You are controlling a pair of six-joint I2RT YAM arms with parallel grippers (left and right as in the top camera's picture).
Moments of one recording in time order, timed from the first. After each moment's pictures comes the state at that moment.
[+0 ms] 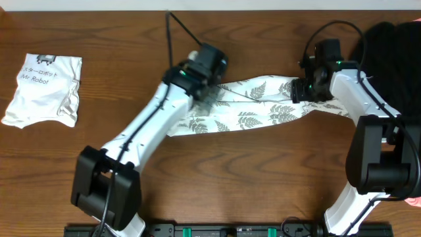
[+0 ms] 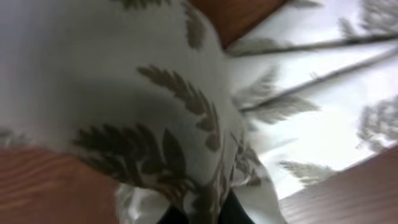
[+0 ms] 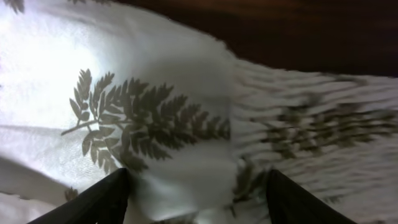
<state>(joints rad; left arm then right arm) -0.50 1.78 1.46 -0.85 -0.15 0.03 0.02 1.95 1.34 -0.70 -0.07 -0.06</state>
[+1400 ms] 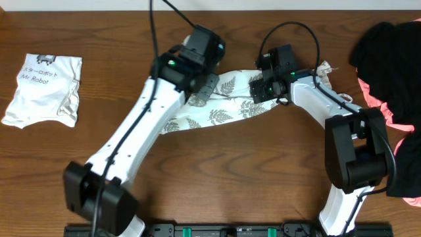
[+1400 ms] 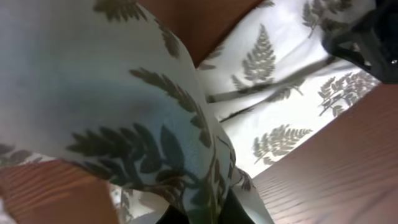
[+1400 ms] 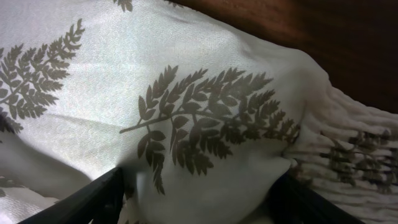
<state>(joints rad) -0.50 1.75 1.64 -1.00 -0.15 0.06 0.27 2.00 1.31 -0.43 -0.12 0.00</state>
